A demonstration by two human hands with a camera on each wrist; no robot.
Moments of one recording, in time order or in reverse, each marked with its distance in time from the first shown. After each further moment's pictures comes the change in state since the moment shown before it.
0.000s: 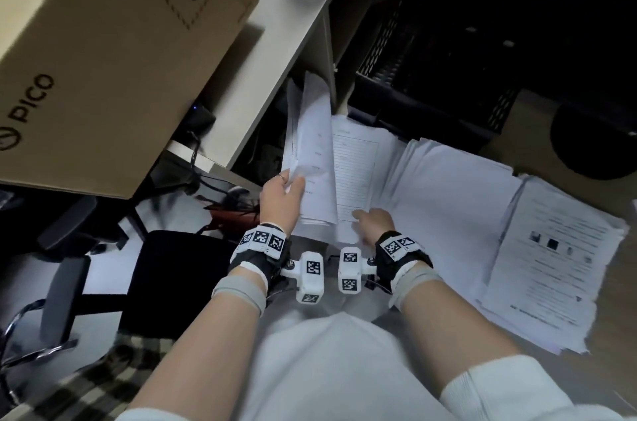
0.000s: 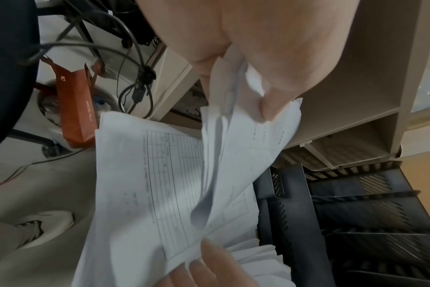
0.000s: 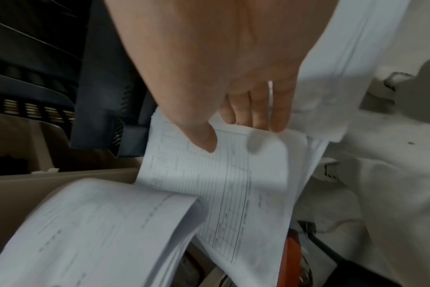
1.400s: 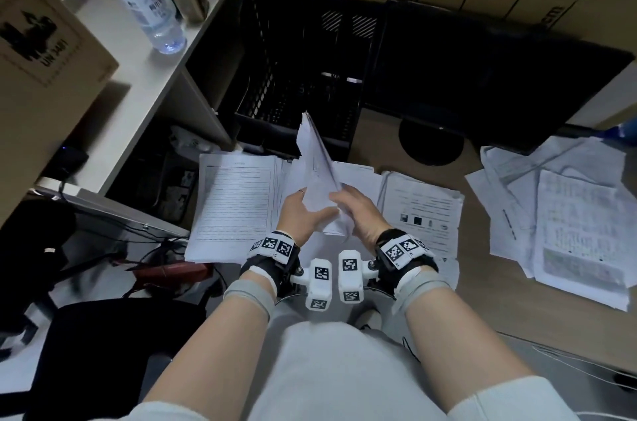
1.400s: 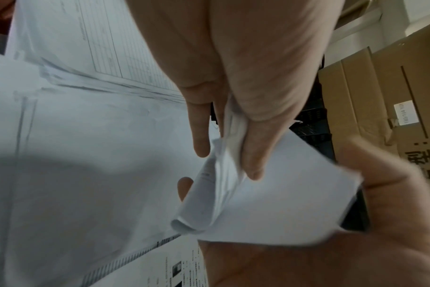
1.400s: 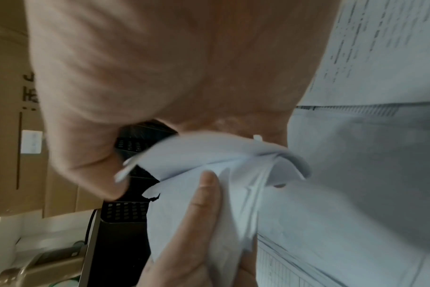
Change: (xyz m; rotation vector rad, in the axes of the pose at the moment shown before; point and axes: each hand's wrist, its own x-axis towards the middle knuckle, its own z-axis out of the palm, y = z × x) left_hand -0.125 0.063 0.181 -0.042 -0.454 0.183; right_hand -0.105 0.037 -0.202 0.384 -0.124 -0.398
